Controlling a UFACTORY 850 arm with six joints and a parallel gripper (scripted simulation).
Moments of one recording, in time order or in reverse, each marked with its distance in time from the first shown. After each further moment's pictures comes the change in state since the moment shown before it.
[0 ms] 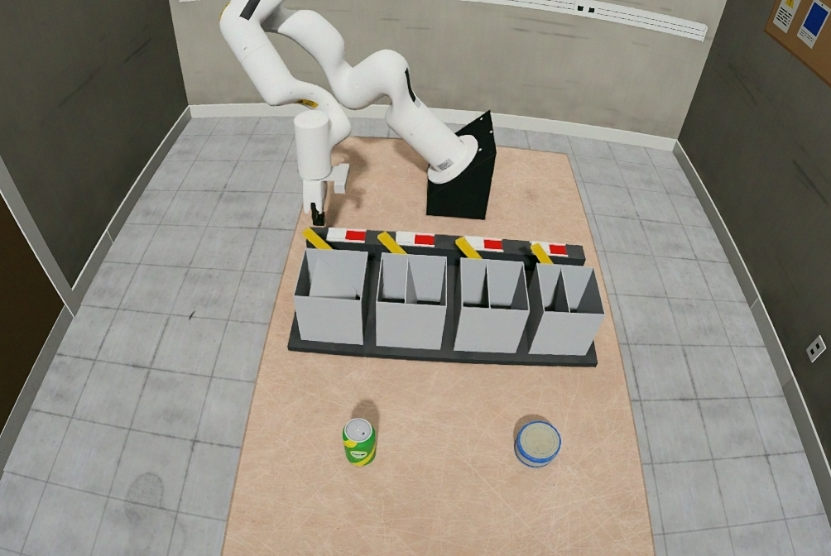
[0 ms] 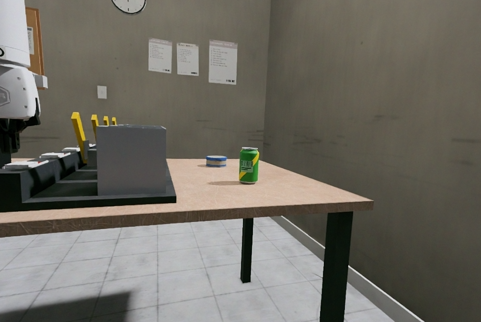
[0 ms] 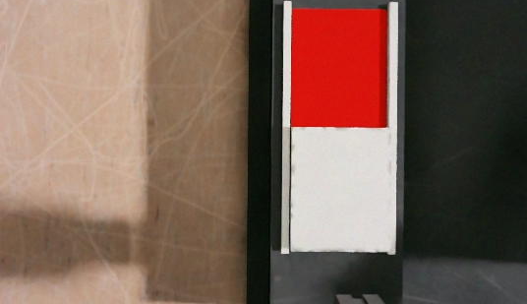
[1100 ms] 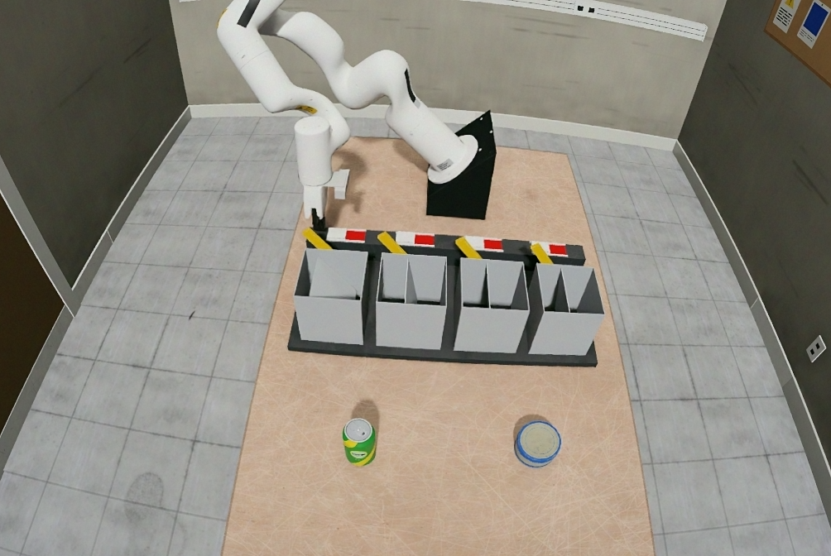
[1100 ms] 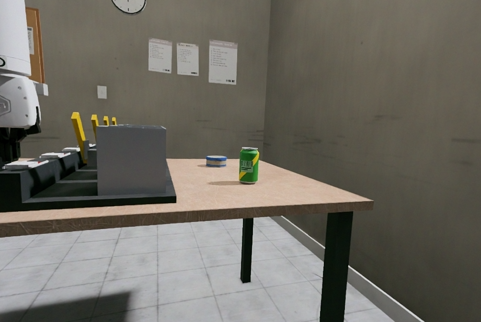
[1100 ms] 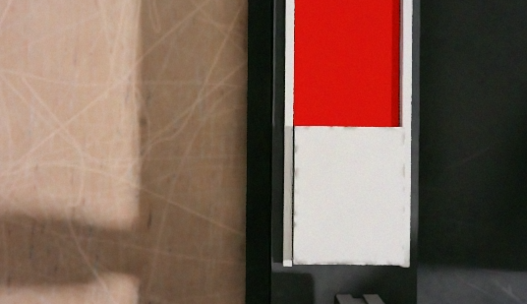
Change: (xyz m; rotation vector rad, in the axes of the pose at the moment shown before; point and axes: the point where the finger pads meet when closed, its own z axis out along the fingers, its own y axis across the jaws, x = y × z) arm 0.000 0.000 0.018 0.000 0.000 0.000
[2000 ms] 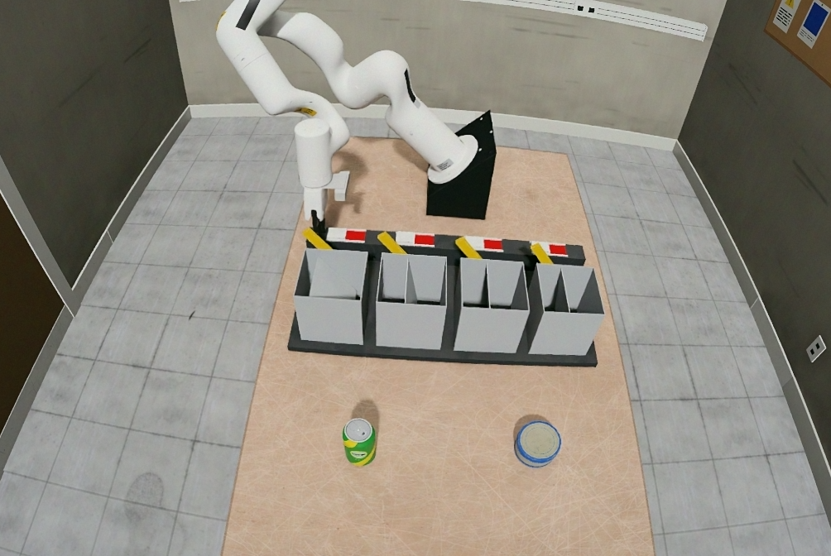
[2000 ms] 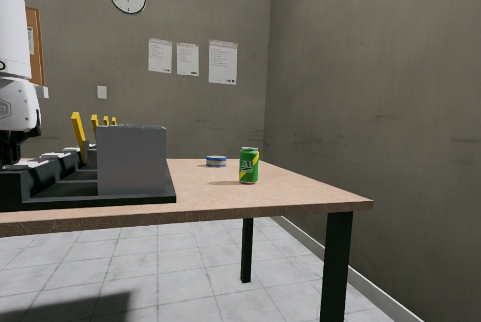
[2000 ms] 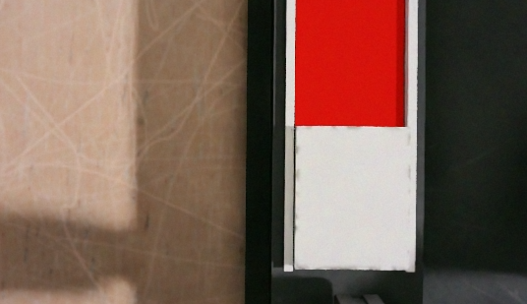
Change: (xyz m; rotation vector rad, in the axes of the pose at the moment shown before) arm 0.000 0.000 0.006 0.000 0.000 0.000
